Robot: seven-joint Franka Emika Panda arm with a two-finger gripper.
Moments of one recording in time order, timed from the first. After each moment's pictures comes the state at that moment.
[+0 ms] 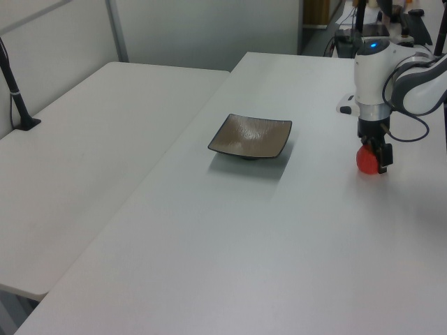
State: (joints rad) arm 0.12 -0.06 0.00 -2.47 -0.18 2.28 -0.43
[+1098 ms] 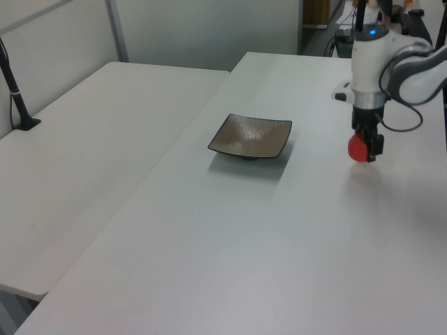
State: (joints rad) arm 0.11 -0.08 0.00 -2.39 -0.18 2.25 -0.41
